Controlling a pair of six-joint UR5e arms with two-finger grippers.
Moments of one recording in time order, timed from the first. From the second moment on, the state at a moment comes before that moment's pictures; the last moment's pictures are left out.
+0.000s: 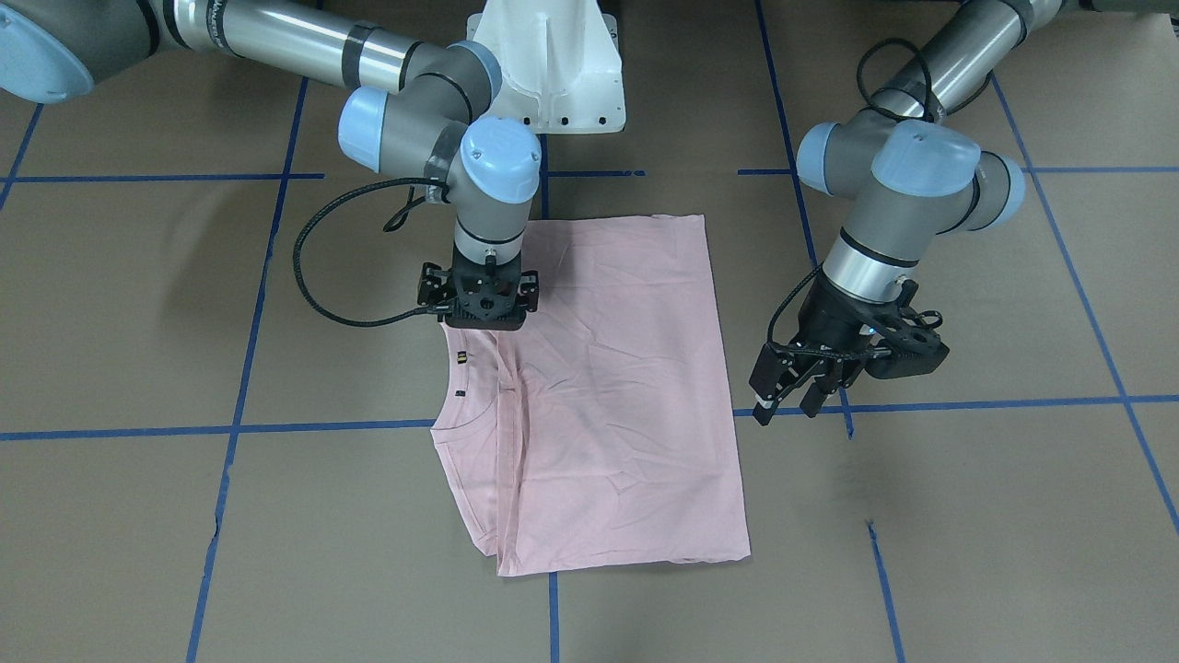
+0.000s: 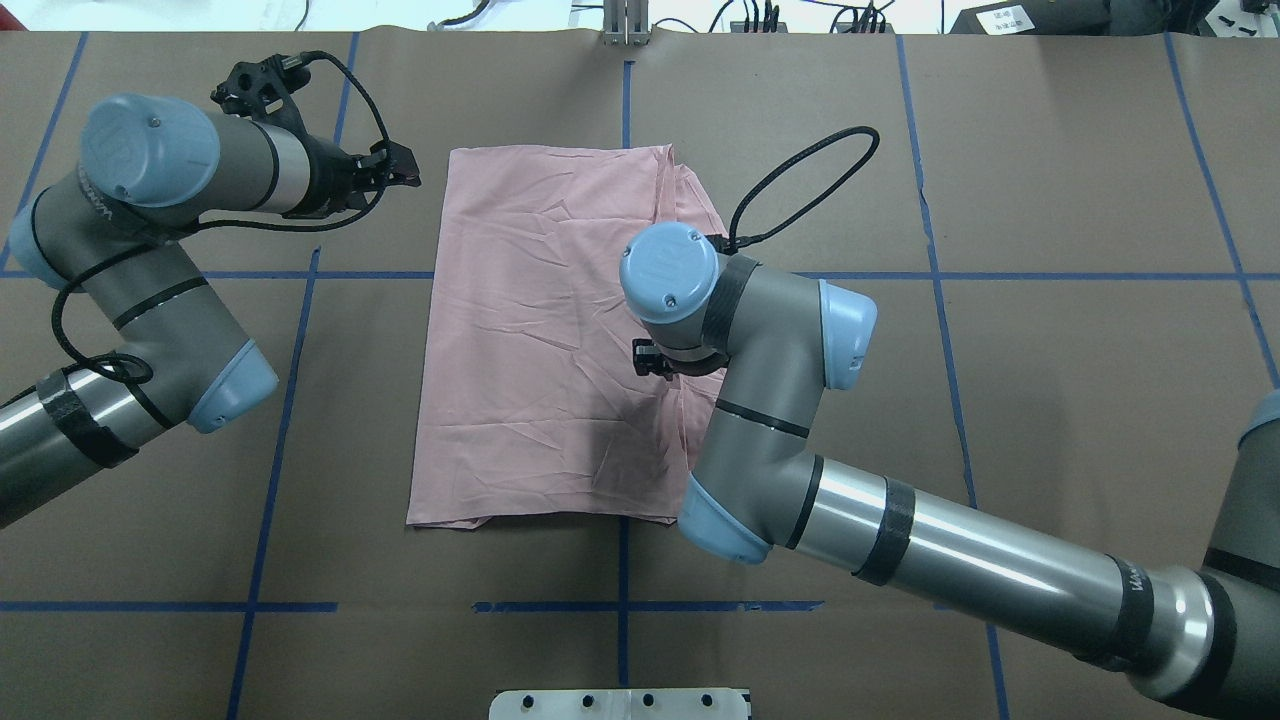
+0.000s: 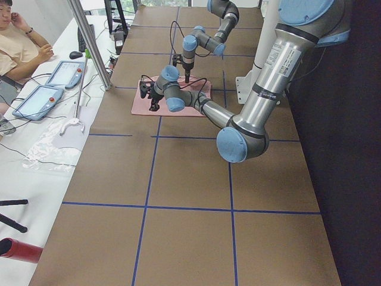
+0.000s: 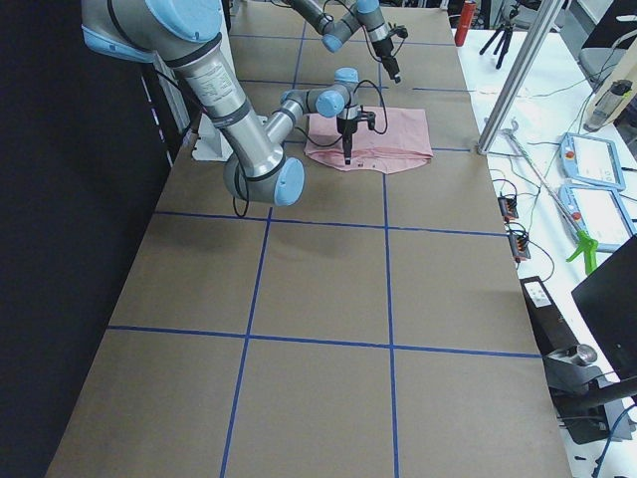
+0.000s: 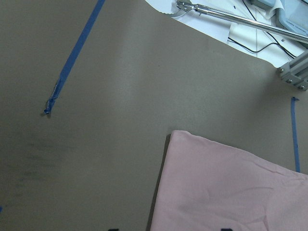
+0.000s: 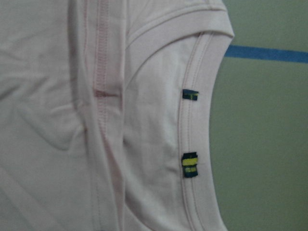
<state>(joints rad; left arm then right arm) -0.82 -2.04 -1.52 -2.27 -1.80 -1.42 0.51 -0.78 1.44 -1.69 1.76 1.15</state>
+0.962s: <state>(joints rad) -0.82 -2.04 -1.60 -2.18 -1.87 -1.42 0.41 -0.92 1.72 -1.60 1.77 1.77</state>
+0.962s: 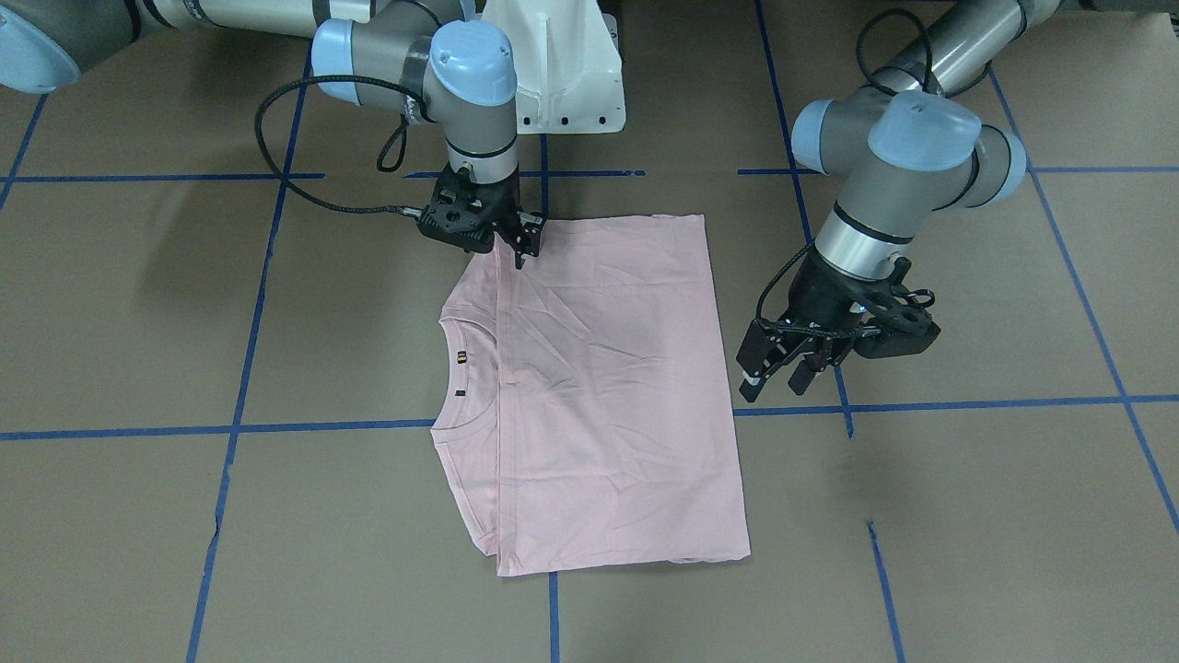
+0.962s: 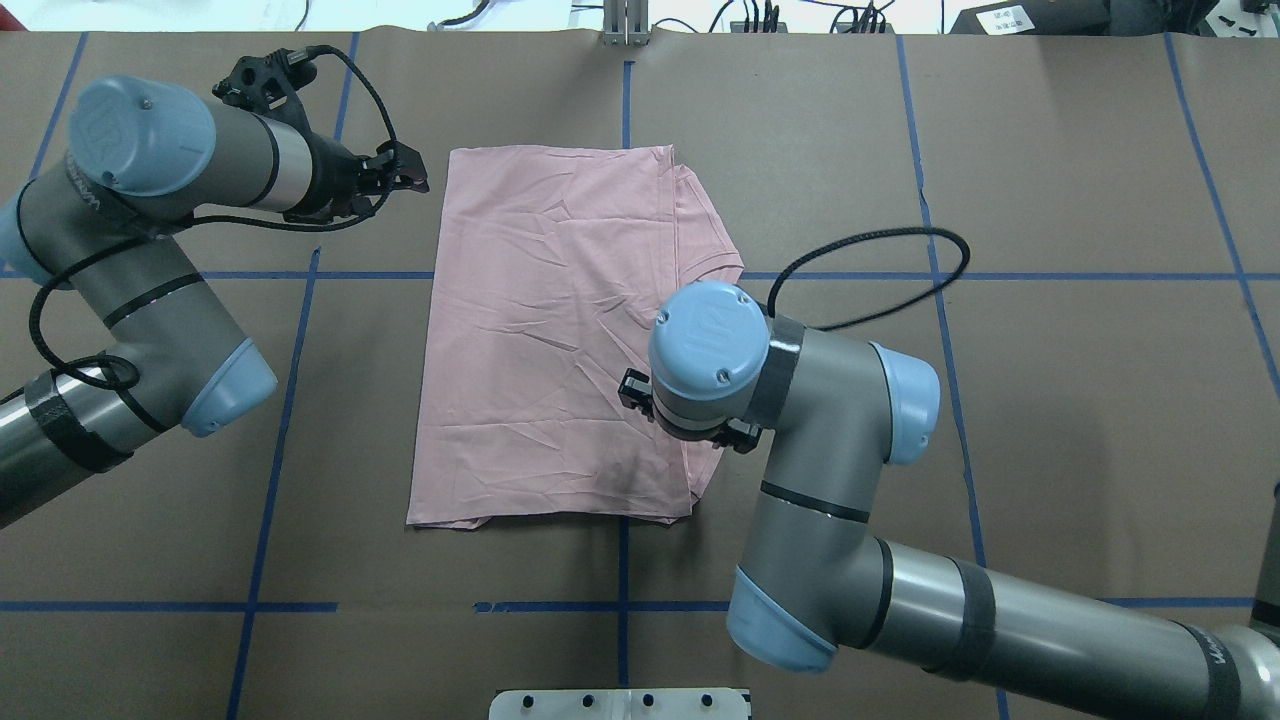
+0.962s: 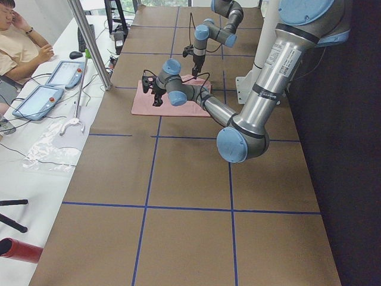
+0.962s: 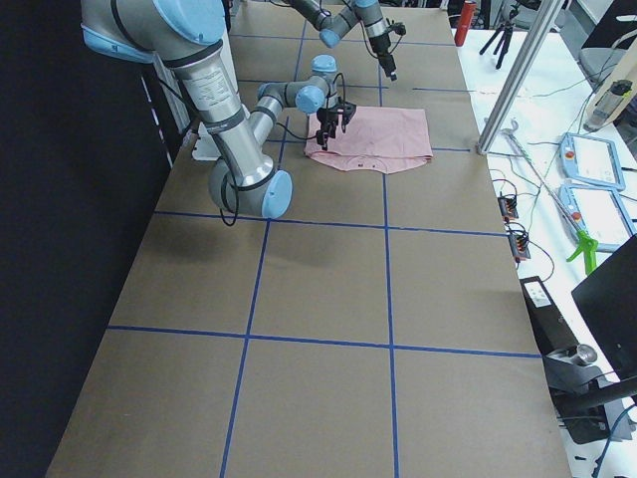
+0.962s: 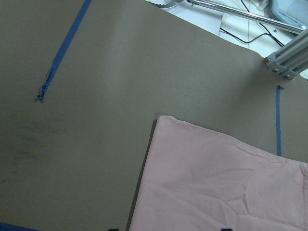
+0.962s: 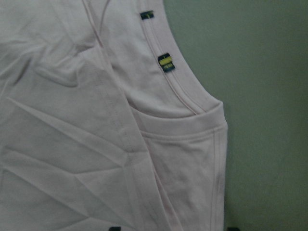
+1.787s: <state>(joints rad) -0.82 -2.04 -1.60 -2.18 -1.92 -1.45 0.31 -1.02 1.72 -1.41 1.69 2.11</state>
